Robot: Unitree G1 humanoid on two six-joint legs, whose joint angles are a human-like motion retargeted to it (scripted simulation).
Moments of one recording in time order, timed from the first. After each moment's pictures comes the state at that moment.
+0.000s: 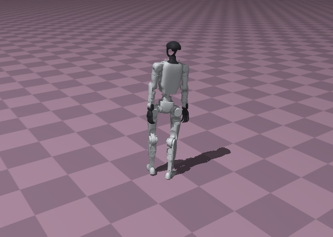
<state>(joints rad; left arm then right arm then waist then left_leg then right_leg) -0.06 0.02 0.13 1.66 -0.03 0.19 0.08 0.09 -0.14 -0.29 1.42 -0.71 0.15 0.07 0.19 0.01 -0.06 -0.12 -0.11 -0.03 0.05 0.06 -0.01 0.15 -0.09 -0.72 -0.04 -0.05 0.01</state>
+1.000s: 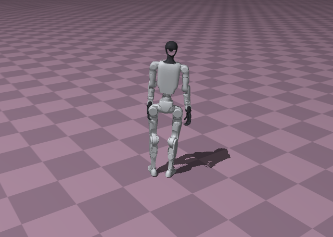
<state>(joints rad) -0.10 0.01 0.07 1.65 -0.05 0.18 0.07 0.05 -0.14 -0.28 1.46 -0.74 0.18 0.08 -0.04 0.02 -0.08 -0.03 -0.01 0.29 0.02 -0.03 -0.02 -0.01 -0.03 -0.38 -0.02 0.05 -0.04</state>
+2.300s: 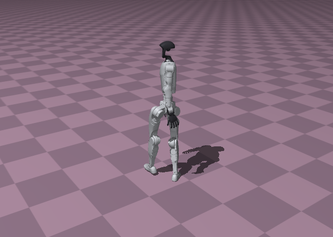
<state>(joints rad) -0.10 0.09 0.16 1.70 -0.02 0.23 0.09 0.09 -0.18 -0.43 1.36 -0.69 0.16 0.02 0.77 -0.05 0.12 -0.24 -0.29 -0.26 0.03 0.21 -0.16 0.29 -0.15 -1.17 0.00 -0.16 0.16</state>
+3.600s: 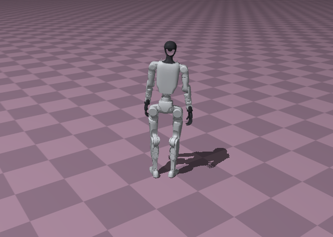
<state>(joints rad) -0.17 0.09 0.16 1.44 -0.08 0.18 0.07 0.03 -0.20 -0.28 1.48 -0.63 0.11 0.07 -0.01 0.04 -0.04 0.01 0.01 0.37 0.04 -0.12 0.01 -0.01 -0.03 -0.32 -0.01 0.07 0.00</state>
